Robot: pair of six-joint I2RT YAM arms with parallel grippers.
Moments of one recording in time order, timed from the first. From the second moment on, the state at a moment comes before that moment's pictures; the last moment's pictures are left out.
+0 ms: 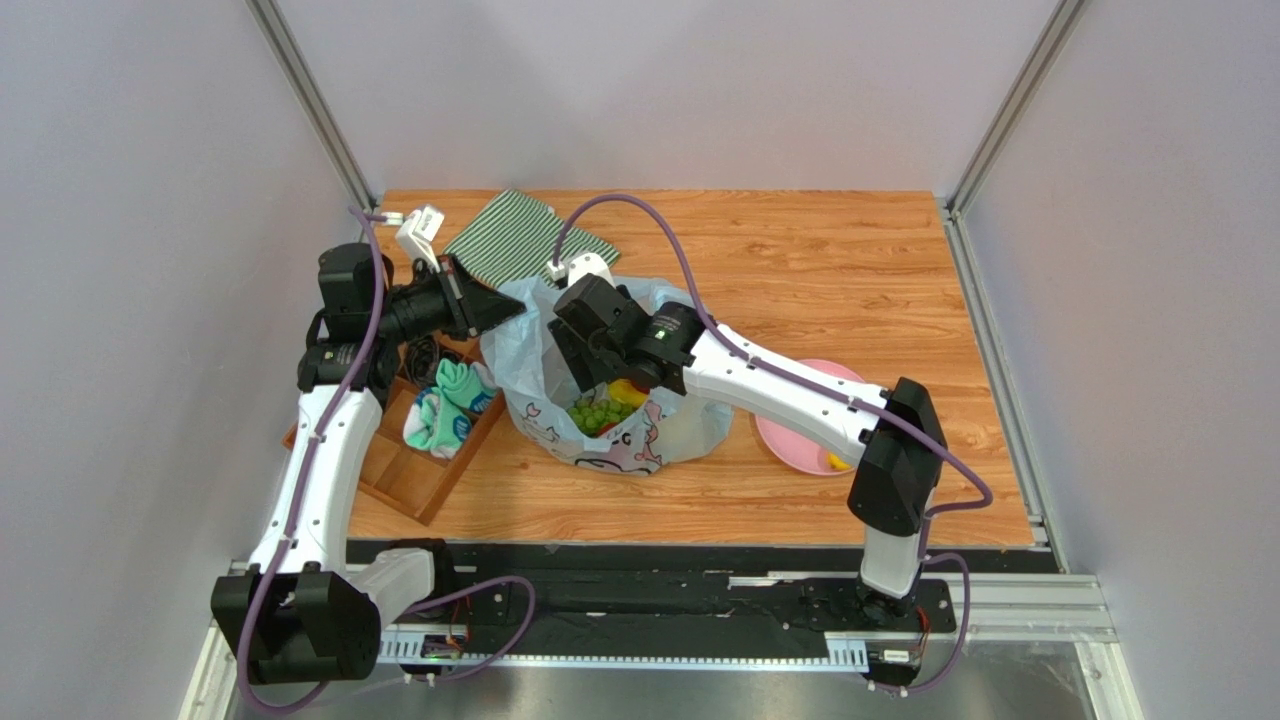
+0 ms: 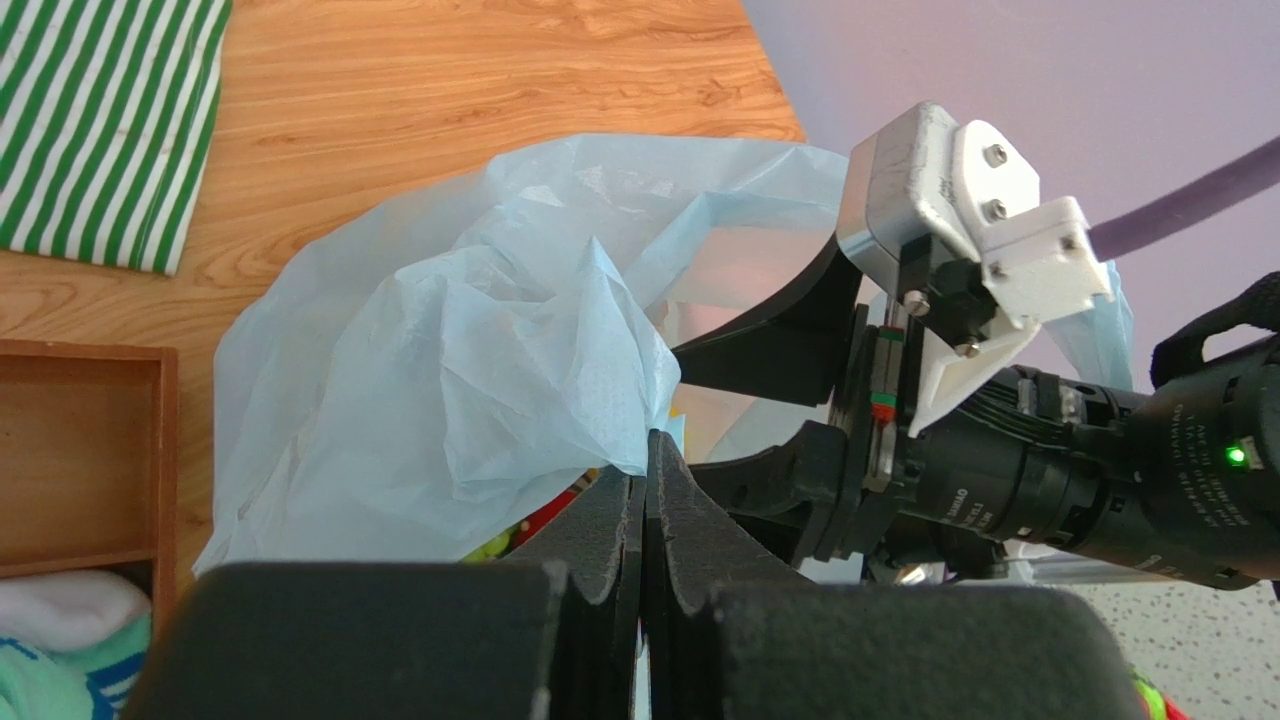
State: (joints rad) left arm 0.05 1.08 1.01 -0.30 0.89 -0.42; right arm 1.03 1.84 1.74 -0.72 0.36 0.32
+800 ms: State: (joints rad) left arm 0.05 1.08 1.01 -0.30 0.89 -0.42; right arm 1.04 1.36 1.62 -0.40 0.23 0.18
